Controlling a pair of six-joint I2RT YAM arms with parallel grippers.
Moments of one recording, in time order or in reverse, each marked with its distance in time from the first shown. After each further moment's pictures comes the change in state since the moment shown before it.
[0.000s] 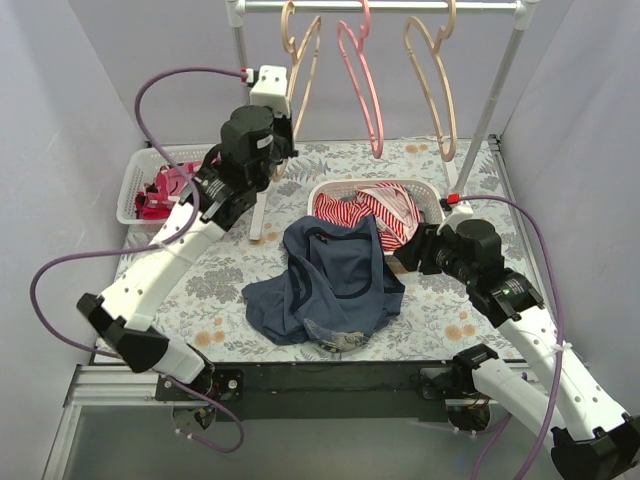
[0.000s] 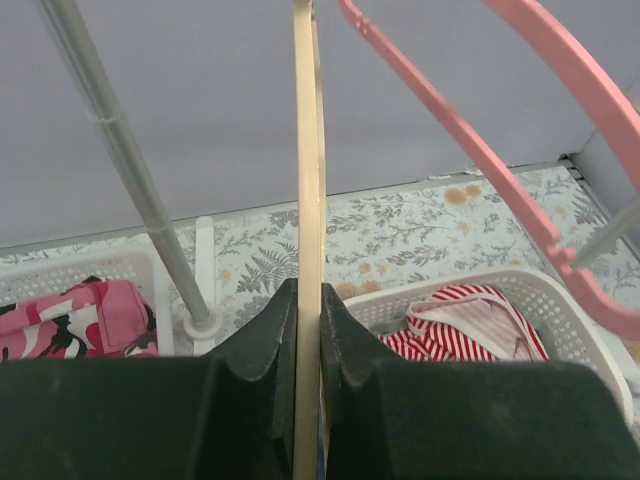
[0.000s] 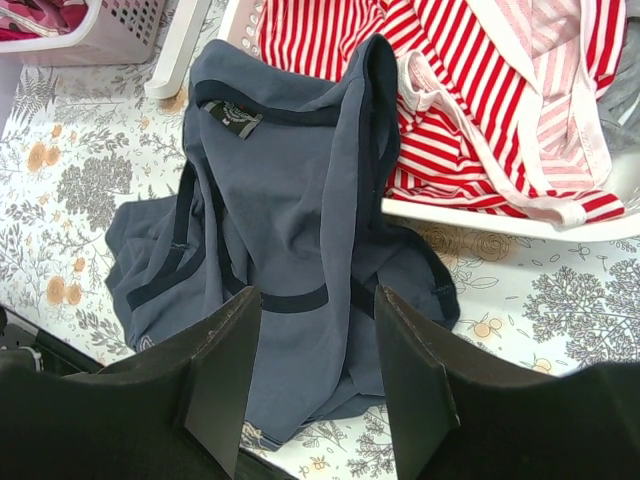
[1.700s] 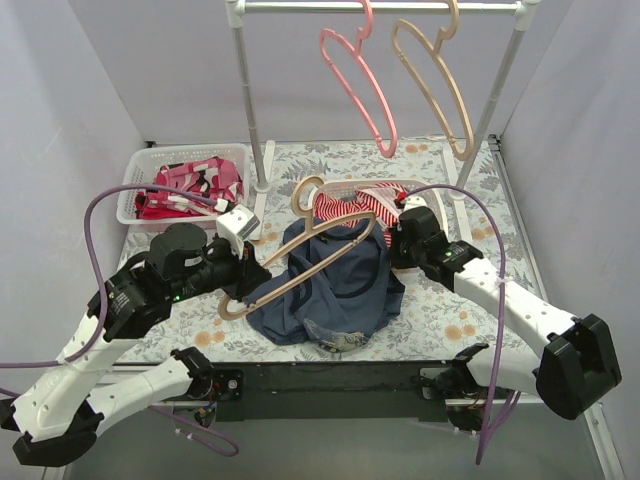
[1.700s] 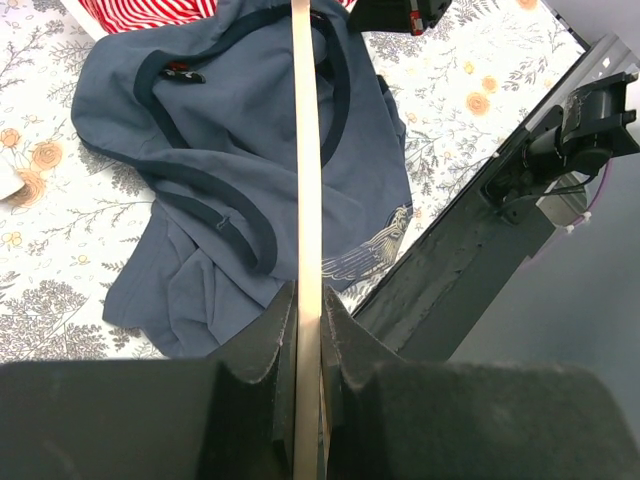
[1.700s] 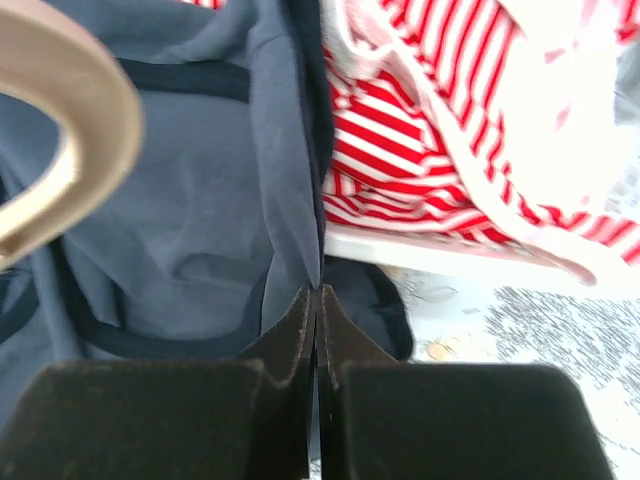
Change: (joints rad) left arm -0.091 -0.737 -0.617 -0.529 0.628 -0.134; right arm 0.136 0.431 0.040 0.093 0.232 -0.054
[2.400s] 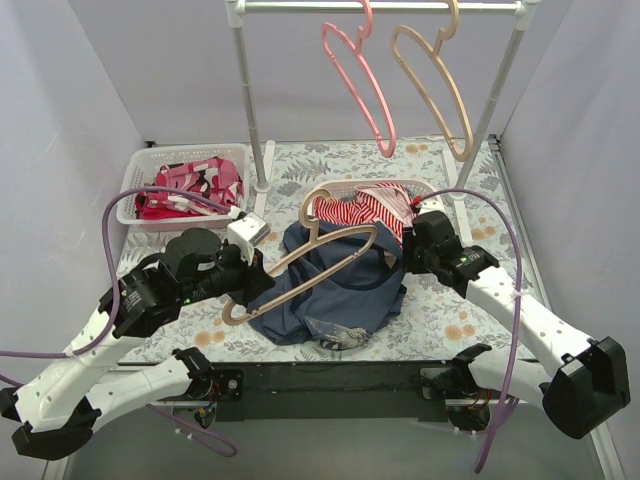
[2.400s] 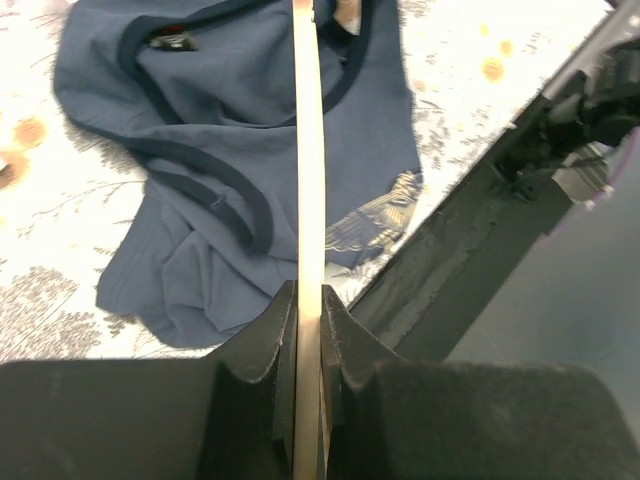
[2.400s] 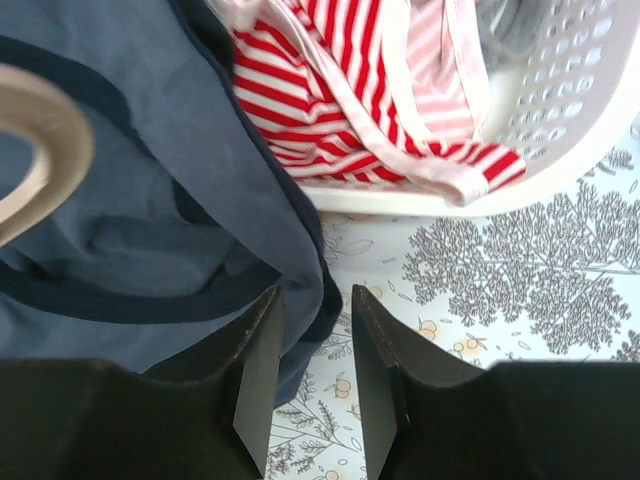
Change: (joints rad) left arm -0.065 0.003 -0.051 0.000 -0.040 -0.004; right arm -0.045 -0.104 -0.029 -0.154 0.095 -0.027
